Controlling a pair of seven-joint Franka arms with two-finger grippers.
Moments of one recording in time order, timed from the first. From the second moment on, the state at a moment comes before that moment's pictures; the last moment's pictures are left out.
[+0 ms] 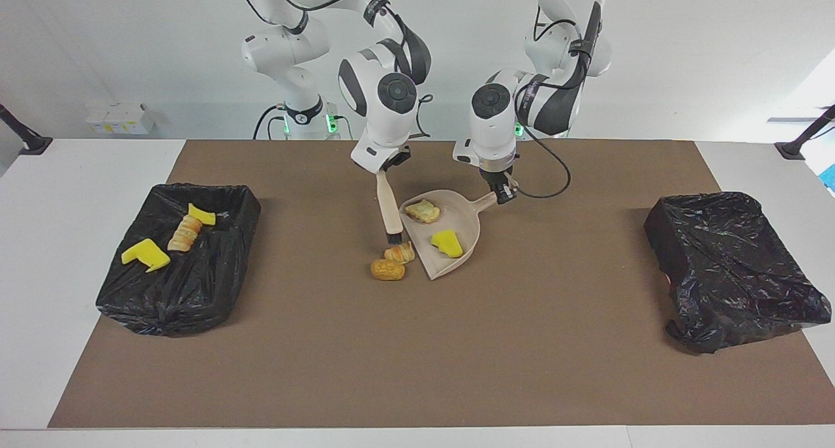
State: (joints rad) left arm -0.60 0.07 -0.03 -2.11 0.14 1.97 0.52; right arm 0.45 0.11 0.10 -1.96 -0.03 1.71 0.32
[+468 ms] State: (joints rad) left arm -0.60 0.06 -0.03 -2.12 0.14 1.97 0.51; right arm 0.38 0.23 0.10 -1.94 -0.19 1.83 0.26
